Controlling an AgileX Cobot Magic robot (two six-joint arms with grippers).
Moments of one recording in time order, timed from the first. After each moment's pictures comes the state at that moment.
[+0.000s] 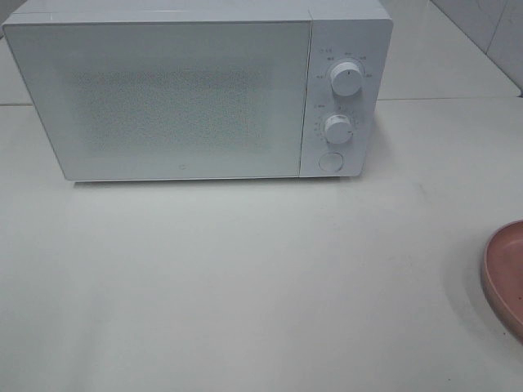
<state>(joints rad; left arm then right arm) 0.00 -0.01 -0.52 -0.27 1.07 0.13 0.09 0.00 -0.50 -0.05 0.97 0.08</state>
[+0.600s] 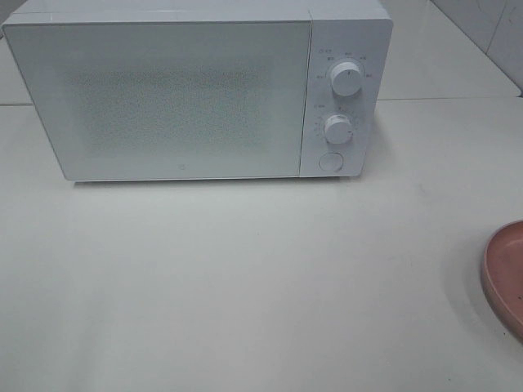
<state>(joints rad) 0.00 -0.01 -0.52 -0.27 1.07 0.13 0.09 0.00 -0.50 -0.05 0.96 0.08</state>
